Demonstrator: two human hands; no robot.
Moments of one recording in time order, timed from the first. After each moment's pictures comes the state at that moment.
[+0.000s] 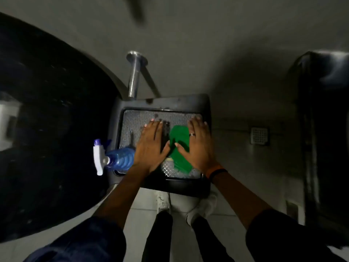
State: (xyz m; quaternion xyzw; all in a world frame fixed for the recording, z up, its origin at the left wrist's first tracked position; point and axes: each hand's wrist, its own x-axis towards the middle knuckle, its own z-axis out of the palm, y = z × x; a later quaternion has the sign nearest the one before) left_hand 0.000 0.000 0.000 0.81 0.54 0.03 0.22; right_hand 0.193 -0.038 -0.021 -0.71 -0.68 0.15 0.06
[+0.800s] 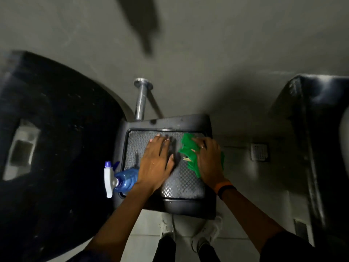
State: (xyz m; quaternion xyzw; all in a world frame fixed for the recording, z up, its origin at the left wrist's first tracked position) left_hand 0.001 0.016 0.039 0.84 0.51 0.09 0.15; right_hand 0.197 -0.019 0.021 -0.75 -0.63 0.11 0.17
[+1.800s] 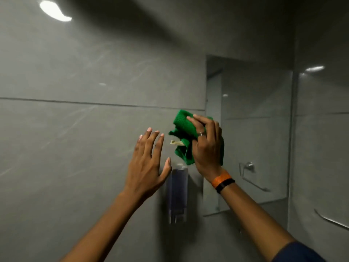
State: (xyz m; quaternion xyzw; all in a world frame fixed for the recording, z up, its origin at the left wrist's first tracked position) left_hand 0.228 0.139 0.795 0.78 0.19 0.55 -0.22; right_hand 0.395 0.051 0.844 -0.44 -0.49 -0.56 0.51
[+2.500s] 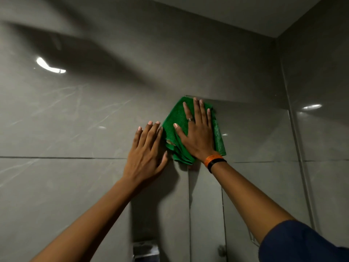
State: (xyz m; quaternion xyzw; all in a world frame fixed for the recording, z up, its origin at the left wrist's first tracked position) left_hand 0.356 0.209 0.964 0.73 0.20 0.55 -0.37; right_hand 0.546 0.148 1.033 -0.55 -0.50 -0.54 0.40
